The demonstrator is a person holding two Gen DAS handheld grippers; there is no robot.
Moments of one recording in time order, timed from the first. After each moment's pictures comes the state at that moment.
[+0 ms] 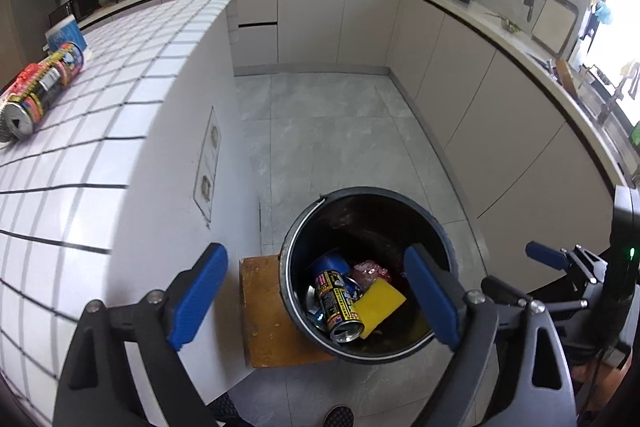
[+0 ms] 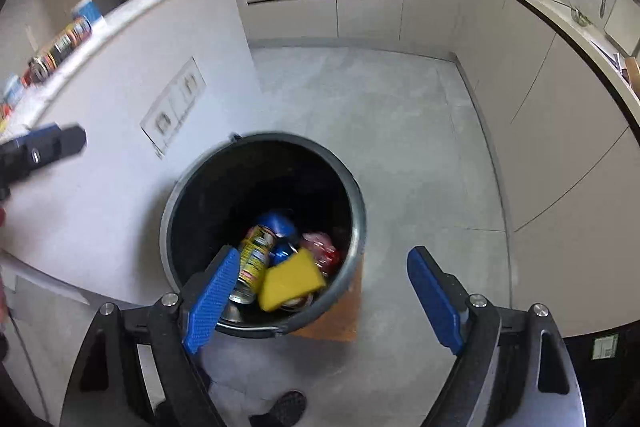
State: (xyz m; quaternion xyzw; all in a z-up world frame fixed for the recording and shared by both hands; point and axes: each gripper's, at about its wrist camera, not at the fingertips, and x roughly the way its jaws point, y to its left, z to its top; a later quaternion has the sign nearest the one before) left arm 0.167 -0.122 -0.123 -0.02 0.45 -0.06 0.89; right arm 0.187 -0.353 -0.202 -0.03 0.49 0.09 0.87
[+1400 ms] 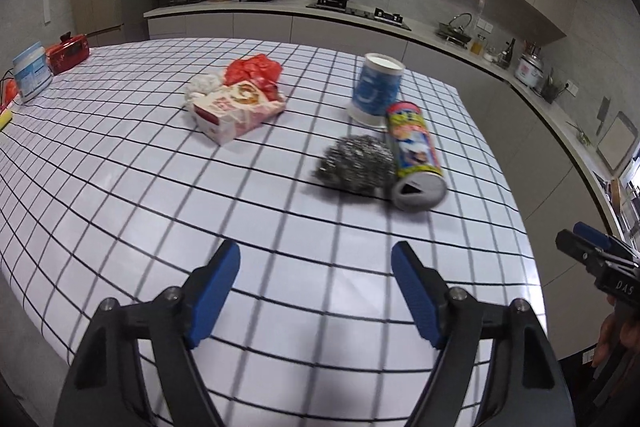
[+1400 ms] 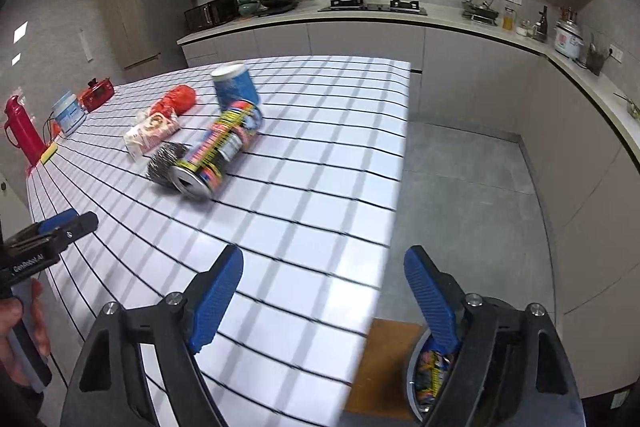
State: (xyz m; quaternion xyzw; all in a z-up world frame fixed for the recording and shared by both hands) left arm 0.168 0.245 -0.077 -0.11 0.39 0.06 0.91; right arm 0.244 -0.021 -0.070 -0.03 0.40 0.17 0.90
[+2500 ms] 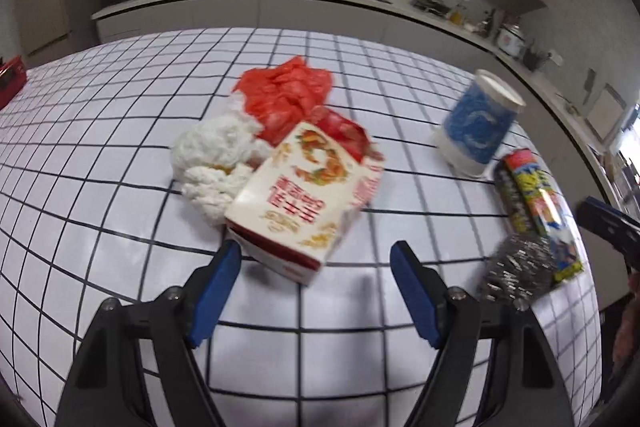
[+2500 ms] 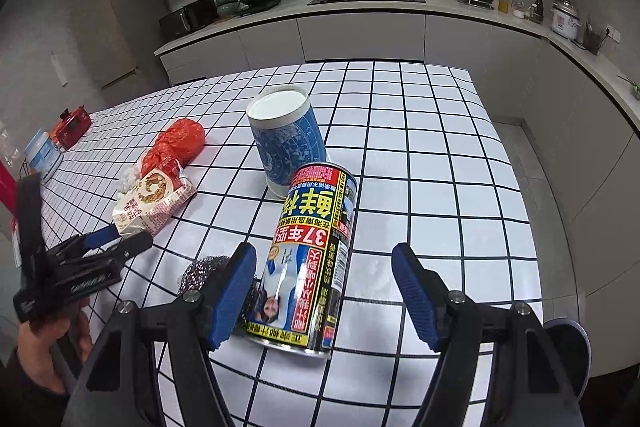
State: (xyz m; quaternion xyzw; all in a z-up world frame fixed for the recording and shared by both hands) left arm 0.300 0.348 -0.105 -0.07 0.43 -0.04 0.90; right arm 0.342 0.124 -0.076 0.00 0.42 0.13 0.90
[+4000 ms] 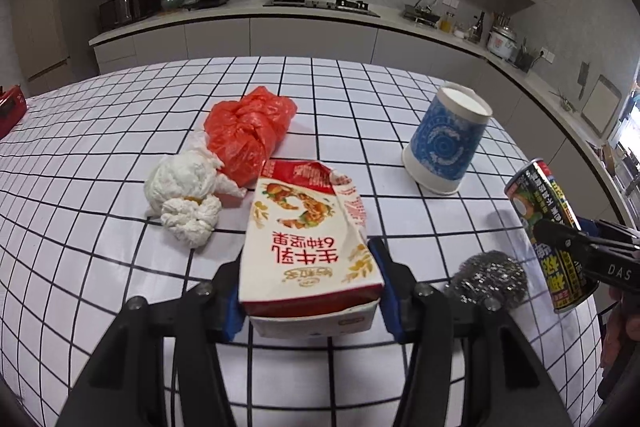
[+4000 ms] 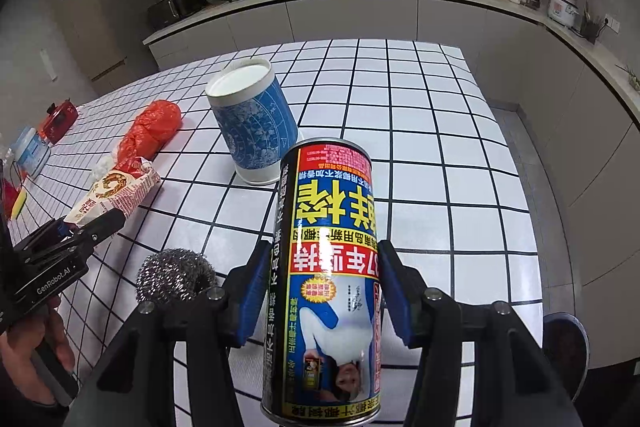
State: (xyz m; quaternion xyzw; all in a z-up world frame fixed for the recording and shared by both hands) left arm 0.300 0.316 -0.085 -0.05 0.40 -0.03 0.92; right arm 0.349 0.109 -0.092 0.00 0.45 0.12 0.89
